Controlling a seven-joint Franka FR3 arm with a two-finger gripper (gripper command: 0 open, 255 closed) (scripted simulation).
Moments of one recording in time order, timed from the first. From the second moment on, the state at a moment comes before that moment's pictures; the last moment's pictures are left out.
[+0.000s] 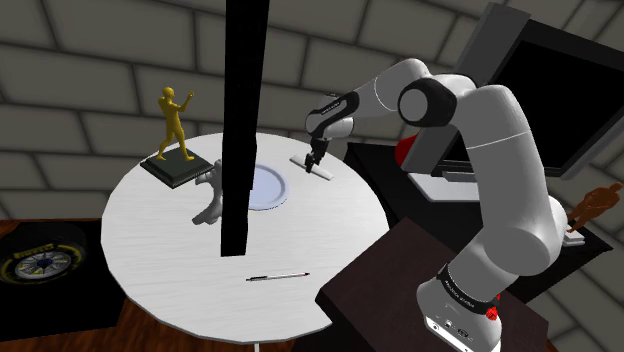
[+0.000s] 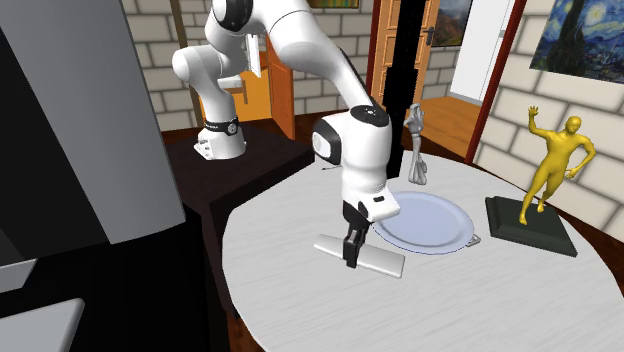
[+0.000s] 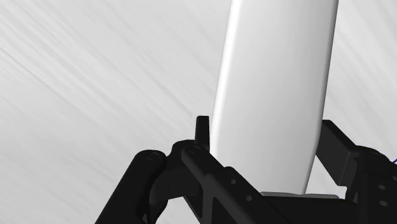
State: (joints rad) arm -0.05 0.84 -0.17 -1.58 0.20 2.41 -0.58
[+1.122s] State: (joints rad) arm 0.09 0.53 -0.18 -2.03 0.18 2.55 -0.48
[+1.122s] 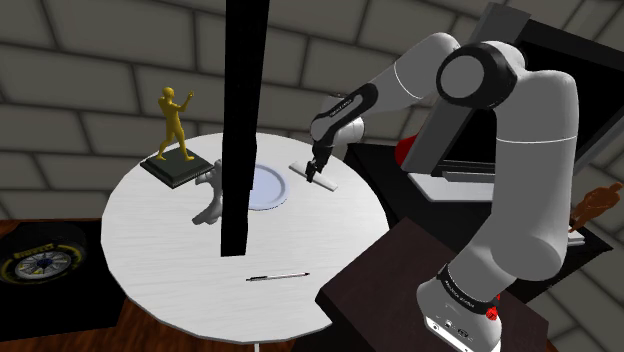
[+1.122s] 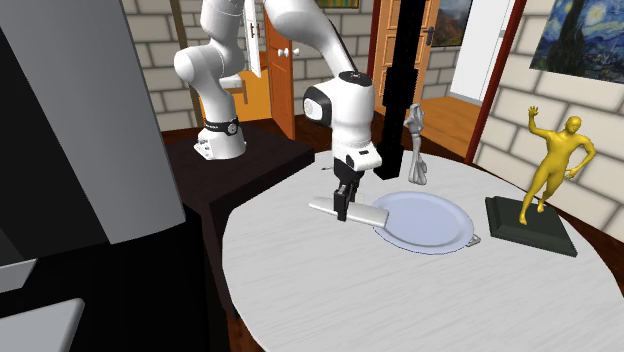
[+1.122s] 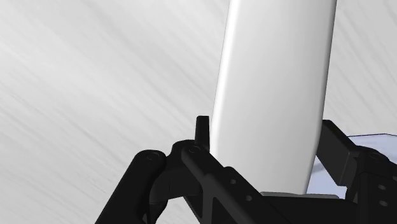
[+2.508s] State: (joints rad) arm 0.45 0.22 -0.13 -2.61 0.12 2.84 -0.05
